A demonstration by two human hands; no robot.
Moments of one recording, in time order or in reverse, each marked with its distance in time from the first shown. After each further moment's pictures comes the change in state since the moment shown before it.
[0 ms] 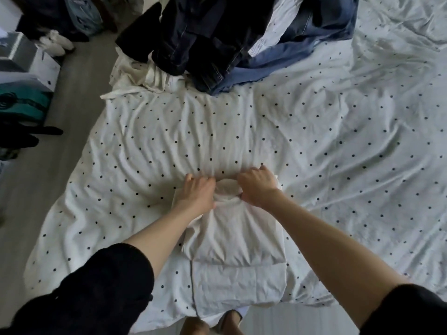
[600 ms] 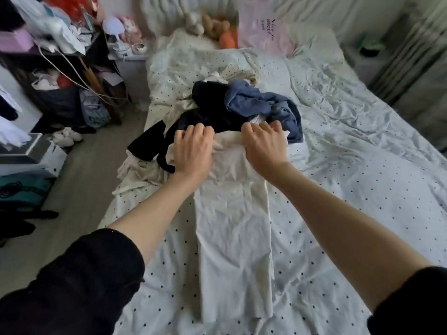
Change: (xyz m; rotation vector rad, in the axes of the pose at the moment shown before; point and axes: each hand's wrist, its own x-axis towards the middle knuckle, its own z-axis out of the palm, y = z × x) left_hand 0.023 -0.020 -0.277 0.027 1.009 -0.003; right_hand 0.018 0.072 -0.265 -0.173 0.926 0.193
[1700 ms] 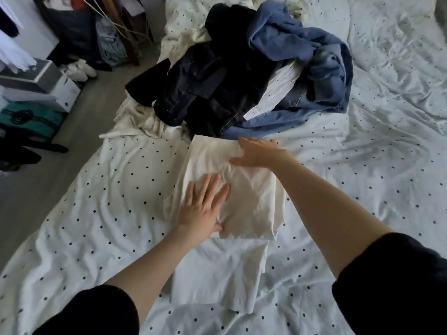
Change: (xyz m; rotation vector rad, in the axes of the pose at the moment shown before) left_hand -0.170 0.052 0.143 0.095 -0.540 0.149; right_hand -0.032 0.012 0.177 0.257 -0.980 -0.131
